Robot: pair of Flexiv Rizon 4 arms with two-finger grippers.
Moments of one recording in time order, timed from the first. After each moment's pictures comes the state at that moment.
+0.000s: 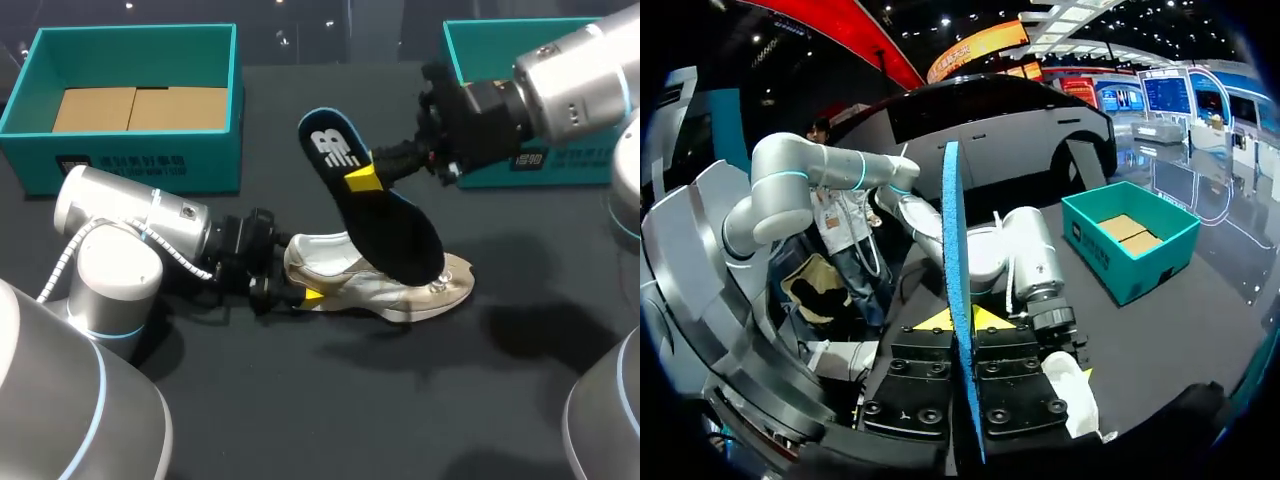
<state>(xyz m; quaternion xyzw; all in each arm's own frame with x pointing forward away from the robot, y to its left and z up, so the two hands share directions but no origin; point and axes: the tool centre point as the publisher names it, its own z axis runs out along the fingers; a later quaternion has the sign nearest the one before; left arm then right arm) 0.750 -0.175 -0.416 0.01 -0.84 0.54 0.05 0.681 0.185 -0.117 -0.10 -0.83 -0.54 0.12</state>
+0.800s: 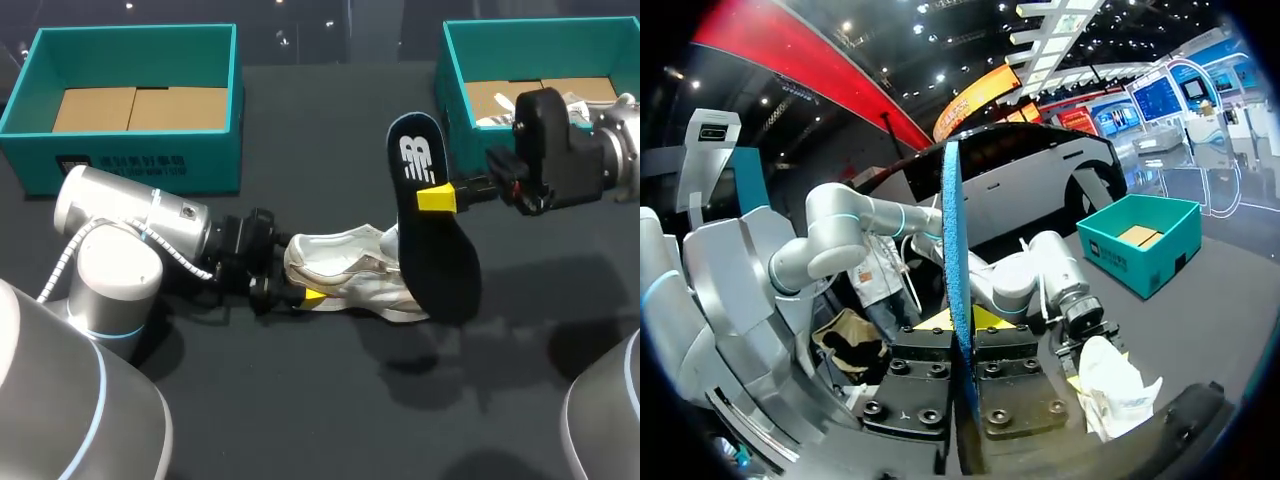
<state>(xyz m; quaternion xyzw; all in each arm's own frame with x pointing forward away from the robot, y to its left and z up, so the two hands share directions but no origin) 0.750 -0.175 -0.416 0.01 -0.84 0.54 0.05 0.639 0.124 -0.105 -0.12 -0.74 -0.64 0.18</state>
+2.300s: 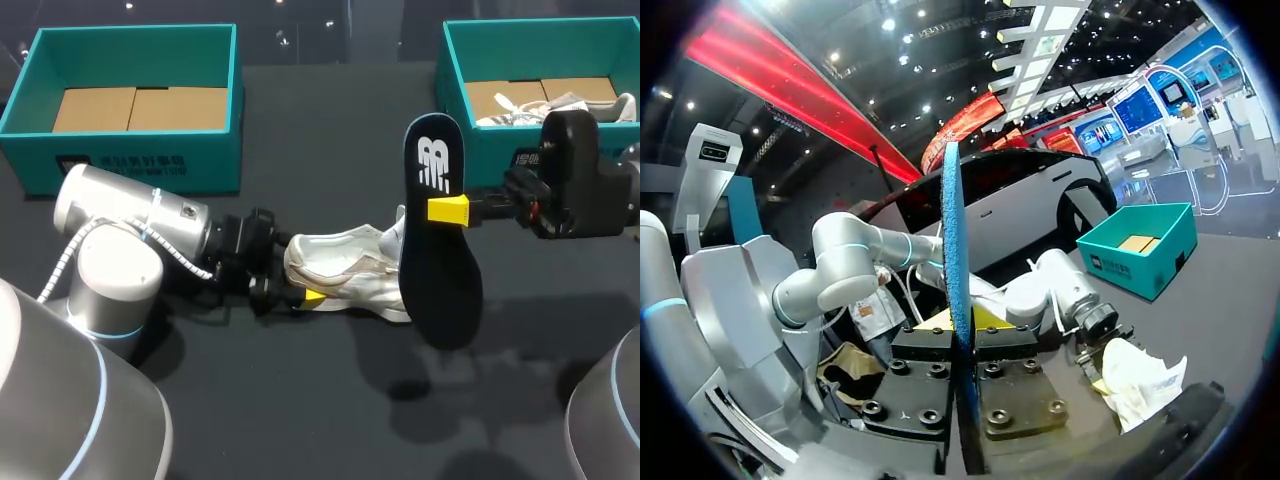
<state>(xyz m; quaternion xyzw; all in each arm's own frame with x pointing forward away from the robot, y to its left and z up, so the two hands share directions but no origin) 0.752 -0.174 -0.417 0.01 -0.85 0.53 0.05 0.605 0.123 -0.080 -0.16 -0.70 -0.68 0.17</state>
